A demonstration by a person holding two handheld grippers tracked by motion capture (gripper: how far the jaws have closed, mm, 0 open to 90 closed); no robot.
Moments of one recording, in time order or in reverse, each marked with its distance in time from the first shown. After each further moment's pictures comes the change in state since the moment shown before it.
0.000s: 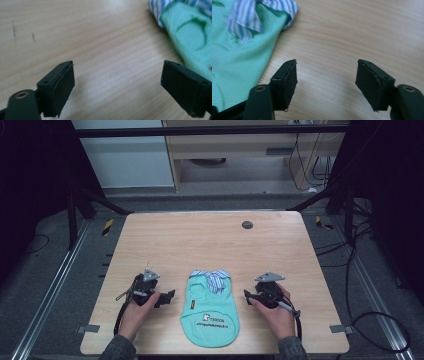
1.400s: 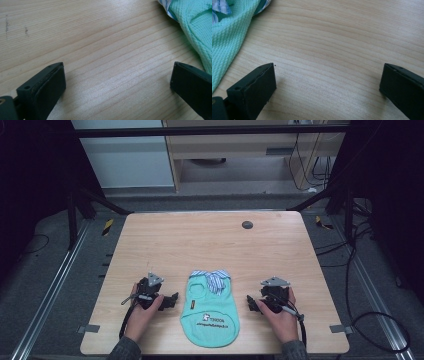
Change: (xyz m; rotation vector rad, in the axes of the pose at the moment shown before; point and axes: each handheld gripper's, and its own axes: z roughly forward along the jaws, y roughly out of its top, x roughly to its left) left arm -0.008 -0.024 0.017 -0.019 0.072 0.019; right arm -0.015 -0.028 0.010 0.003 -0.055 0.050
